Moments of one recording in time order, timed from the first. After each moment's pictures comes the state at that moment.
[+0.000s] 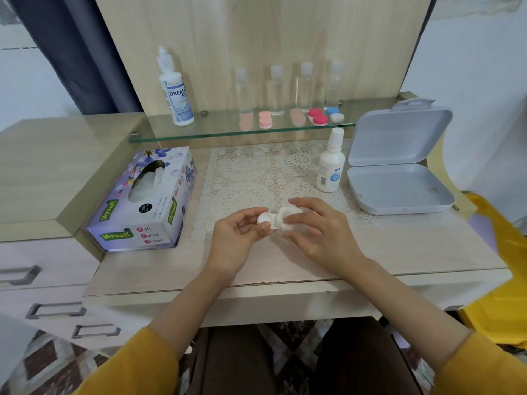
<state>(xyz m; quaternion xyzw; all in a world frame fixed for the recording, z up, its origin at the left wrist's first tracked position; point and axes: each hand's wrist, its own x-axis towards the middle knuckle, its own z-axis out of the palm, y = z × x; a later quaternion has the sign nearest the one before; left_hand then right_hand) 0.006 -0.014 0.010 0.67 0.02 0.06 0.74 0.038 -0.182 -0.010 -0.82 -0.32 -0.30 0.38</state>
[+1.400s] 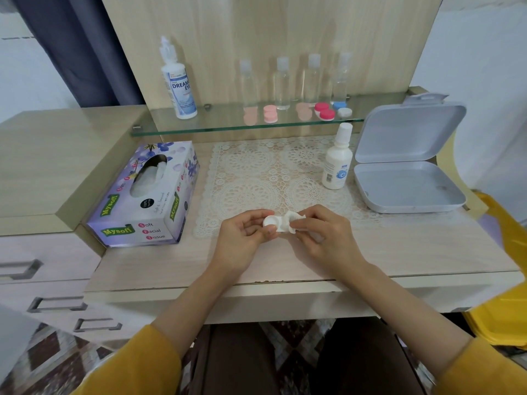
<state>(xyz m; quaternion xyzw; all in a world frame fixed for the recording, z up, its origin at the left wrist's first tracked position) 0.007 -0.014 0.002 0.69 0.03 0.03 0.72 0.036 -0.172 -0.022 -0.81 -0.29 -0.30 0.42</state>
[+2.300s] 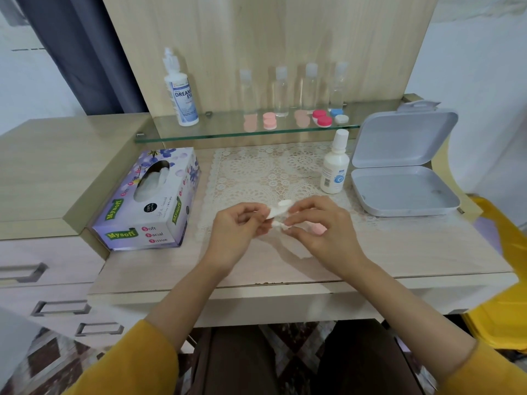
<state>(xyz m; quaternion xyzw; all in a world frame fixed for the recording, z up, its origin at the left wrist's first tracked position) 0.010 -0.012 0.025 0.70 0.04 0.06 0.71 0.025 -0.171 0.014 -0.80 -0.25 -0.21 0.49</state>
